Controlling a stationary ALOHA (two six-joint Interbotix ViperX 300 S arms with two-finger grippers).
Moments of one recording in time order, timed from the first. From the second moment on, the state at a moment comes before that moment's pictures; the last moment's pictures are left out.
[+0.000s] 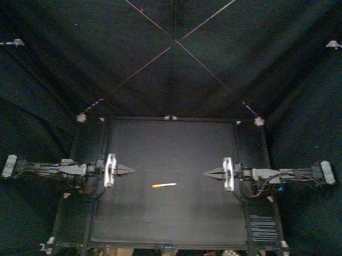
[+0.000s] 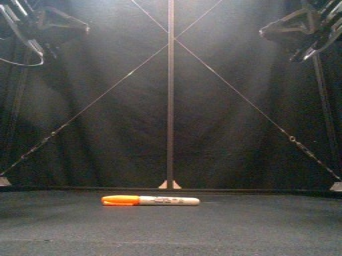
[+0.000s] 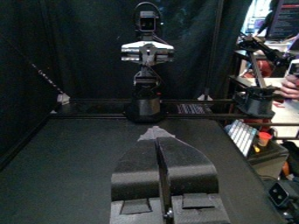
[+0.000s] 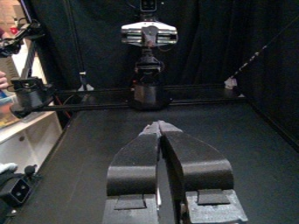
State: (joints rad) left arm 0.00 -0.96 1.17 0.00 -0.29 0.00; right arm 0.00 -0.97 1.17 0.00 -0.30 0.00
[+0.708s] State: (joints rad) left arm 0.00 -0.63 1.18 0.00 -0.36 0.00; right arm -0.01 -0.17 0.94 0.00 -0.37 0.00
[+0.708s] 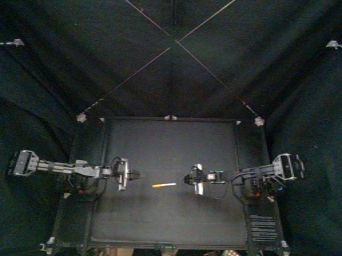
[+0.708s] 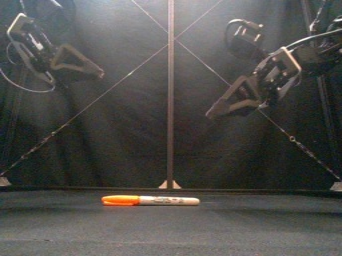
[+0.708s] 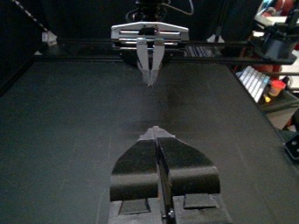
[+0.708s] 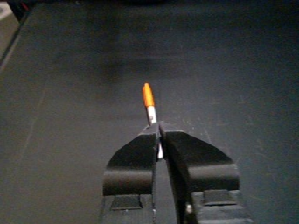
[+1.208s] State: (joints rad) left arm -0.01 -0.54 1.18 0.00 -0.36 0.00; right arm -0.02 0.14 0.79 0.00 -0.37 0.00
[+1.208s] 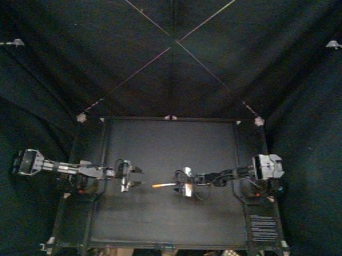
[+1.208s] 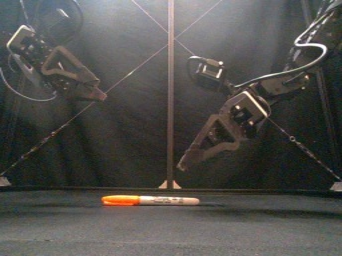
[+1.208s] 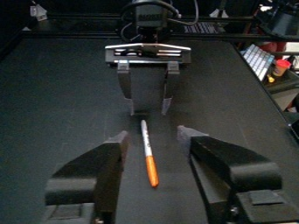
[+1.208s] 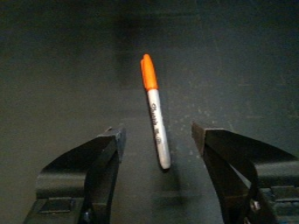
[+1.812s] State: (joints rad) left arm -0.01 -0.40 1.12 0.00 -0.35 0.00; right arm -0.03 0.25 0.75 0.03 -0.30 0.01
